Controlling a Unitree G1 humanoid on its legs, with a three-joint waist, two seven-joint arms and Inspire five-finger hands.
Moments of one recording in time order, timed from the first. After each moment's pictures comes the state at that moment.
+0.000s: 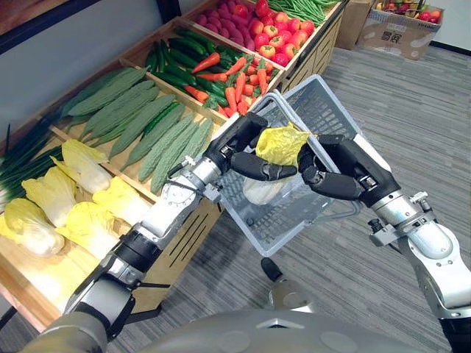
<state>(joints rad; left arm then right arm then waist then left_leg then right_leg) -0.37 0.44 -0.52 0.07 -0.38 -0.17 -0.16 0.22 -0.71 -0.03 -0.41 0.32 -0.08 0.27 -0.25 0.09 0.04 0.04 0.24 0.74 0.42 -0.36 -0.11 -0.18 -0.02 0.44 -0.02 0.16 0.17</state>
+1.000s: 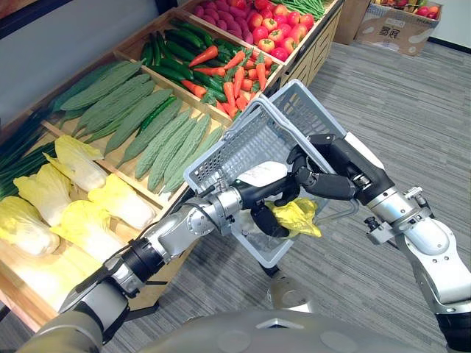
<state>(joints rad) -0.37 0.45 -0.73 0.07 0.36 -0.26 -0.17 0.19 -0.69 -0.02 -0.41 0.27 -0.08 0.32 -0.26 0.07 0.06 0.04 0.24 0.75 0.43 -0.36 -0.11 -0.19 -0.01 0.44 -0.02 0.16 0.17</state>
